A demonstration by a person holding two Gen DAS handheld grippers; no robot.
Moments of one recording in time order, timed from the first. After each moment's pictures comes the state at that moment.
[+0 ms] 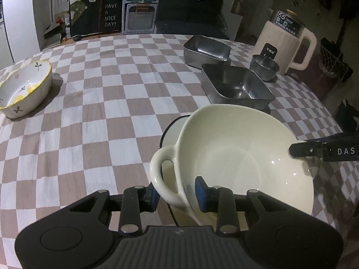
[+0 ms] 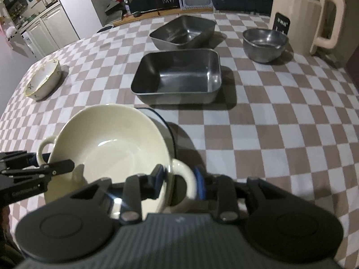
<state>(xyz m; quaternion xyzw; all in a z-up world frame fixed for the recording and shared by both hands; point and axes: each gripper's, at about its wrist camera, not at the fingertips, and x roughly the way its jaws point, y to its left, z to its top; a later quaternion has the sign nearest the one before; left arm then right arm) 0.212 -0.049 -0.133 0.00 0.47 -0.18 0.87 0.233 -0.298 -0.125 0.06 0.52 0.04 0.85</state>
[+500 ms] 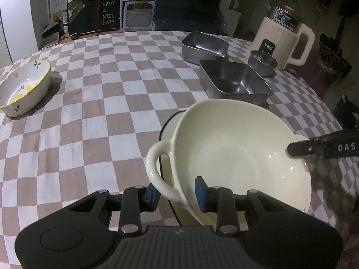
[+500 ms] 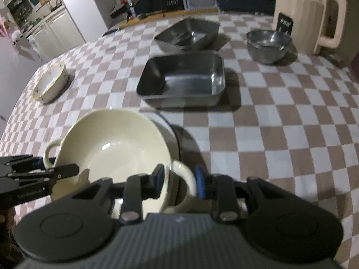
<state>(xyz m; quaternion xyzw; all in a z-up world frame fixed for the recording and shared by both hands) 0.207 -0.048 -0.132 0.01 0.47 -0.19 0.86 0.233 -0.302 -0.129 0.08 0.54 0.06 0.84</state>
